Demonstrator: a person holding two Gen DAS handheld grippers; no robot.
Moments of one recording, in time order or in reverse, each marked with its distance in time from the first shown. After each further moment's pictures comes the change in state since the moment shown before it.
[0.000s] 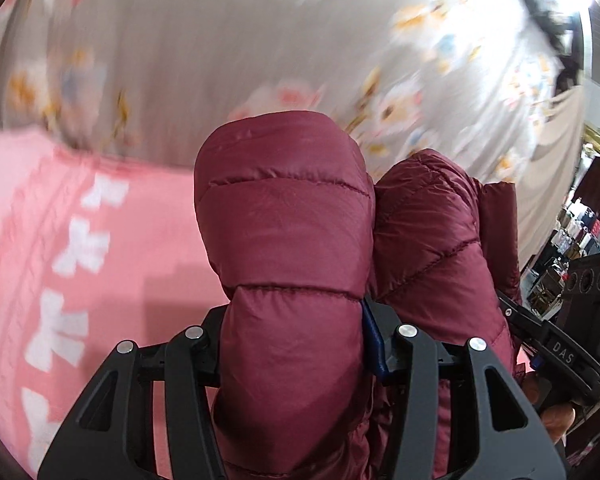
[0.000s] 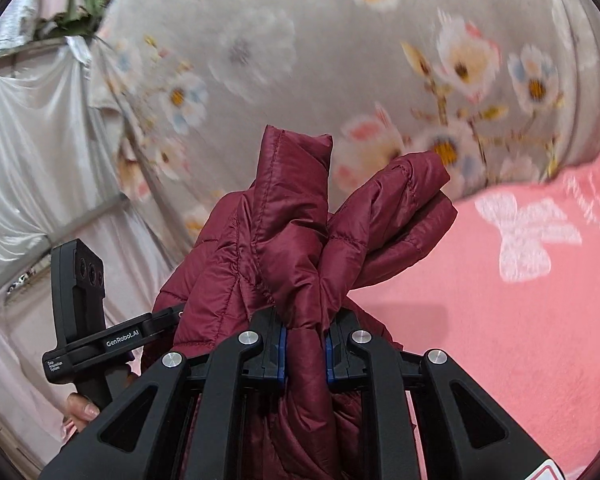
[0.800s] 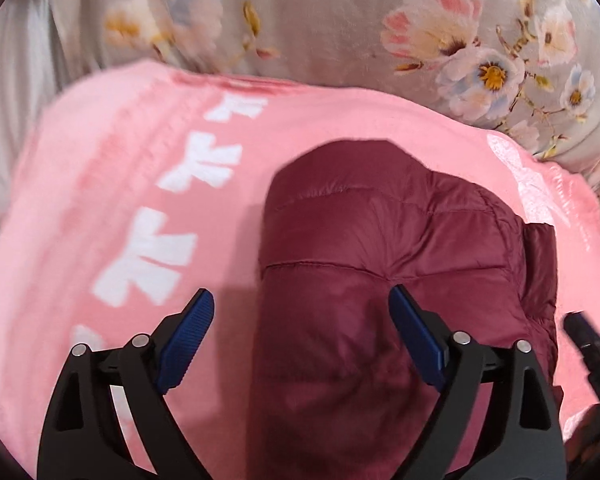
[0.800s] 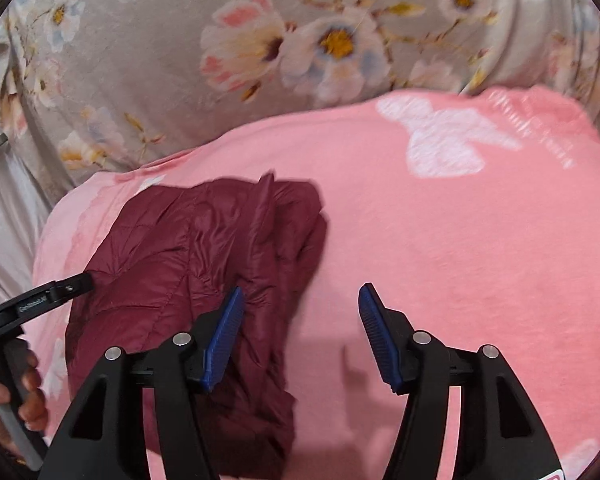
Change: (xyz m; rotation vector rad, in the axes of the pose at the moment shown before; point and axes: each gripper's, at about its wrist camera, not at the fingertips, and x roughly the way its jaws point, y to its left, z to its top) left arm 0.051 0.036 -0.053 -0.049 0.140 0.589; right arm 0.042 -0.061 -0.054 -0.035 0.140 -0.391
